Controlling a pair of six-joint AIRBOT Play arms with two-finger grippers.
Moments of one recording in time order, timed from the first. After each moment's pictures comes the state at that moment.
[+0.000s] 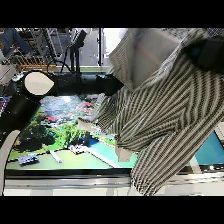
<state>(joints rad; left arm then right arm) -0.50 -1.39 1.78 0.82 -0.94 -1.41 0.24 -1.01 1.94 -1.44 1.19 1.78</state>
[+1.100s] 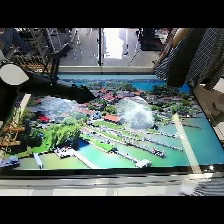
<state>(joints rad) -0.23 -1.39 1.78 0.84 -1.33 -1.27 -1.34 -1.12 2.12 -2.09 1.15 1.77</state>
